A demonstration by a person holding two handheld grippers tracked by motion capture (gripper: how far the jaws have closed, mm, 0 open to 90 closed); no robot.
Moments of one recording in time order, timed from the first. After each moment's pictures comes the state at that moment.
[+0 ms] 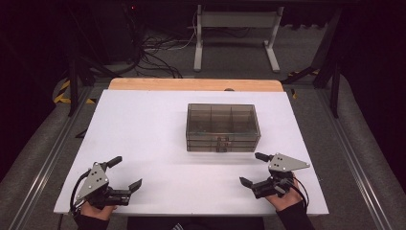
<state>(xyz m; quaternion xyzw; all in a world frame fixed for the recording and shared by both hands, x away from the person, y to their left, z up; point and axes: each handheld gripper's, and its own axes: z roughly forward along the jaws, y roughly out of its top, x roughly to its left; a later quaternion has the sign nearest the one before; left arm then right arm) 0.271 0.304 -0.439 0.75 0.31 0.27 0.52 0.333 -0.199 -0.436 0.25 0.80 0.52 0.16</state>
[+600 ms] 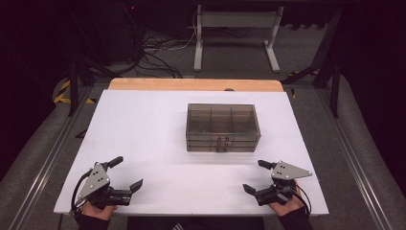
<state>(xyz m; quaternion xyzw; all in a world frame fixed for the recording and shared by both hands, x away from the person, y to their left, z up) 0.272 0.302 -0.441 0.75 0.31 0.26 0.52 0.321 -0.210 -0.457 0.26 0.80 0.52 0.16</state>
